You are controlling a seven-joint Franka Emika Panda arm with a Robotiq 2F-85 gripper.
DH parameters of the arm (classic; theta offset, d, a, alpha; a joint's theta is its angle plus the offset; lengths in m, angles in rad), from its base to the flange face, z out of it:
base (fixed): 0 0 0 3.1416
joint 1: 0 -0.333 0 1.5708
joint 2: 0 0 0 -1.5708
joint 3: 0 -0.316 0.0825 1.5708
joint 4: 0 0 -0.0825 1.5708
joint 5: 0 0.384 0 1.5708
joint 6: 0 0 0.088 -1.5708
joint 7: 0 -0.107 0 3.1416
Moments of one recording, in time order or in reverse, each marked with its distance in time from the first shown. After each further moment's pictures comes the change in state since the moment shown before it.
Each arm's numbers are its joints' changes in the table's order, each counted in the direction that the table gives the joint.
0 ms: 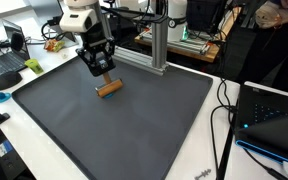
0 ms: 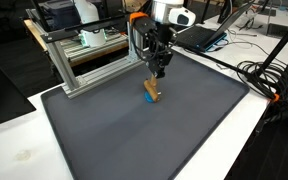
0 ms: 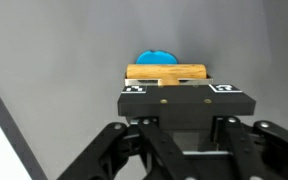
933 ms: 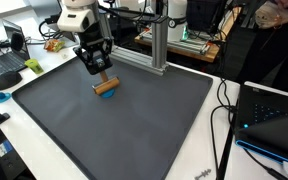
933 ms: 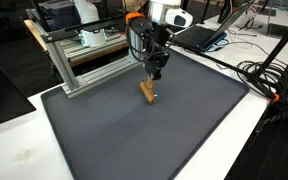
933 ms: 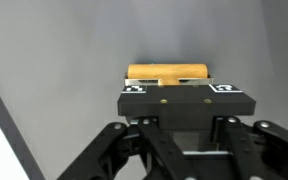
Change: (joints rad) arm -0.001 0.000 0.022 0.001 -0.034 0.000 -0.002
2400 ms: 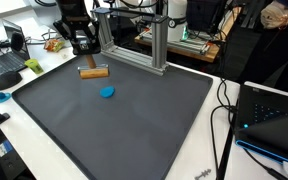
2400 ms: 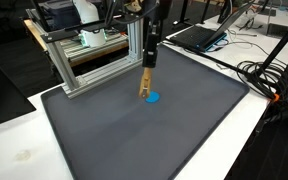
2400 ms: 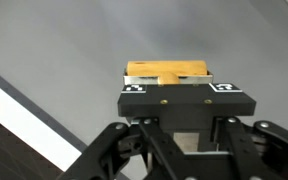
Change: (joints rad) arm -0.001 -0.083 0.042 -0.083 0.032 -0.127 -0.452
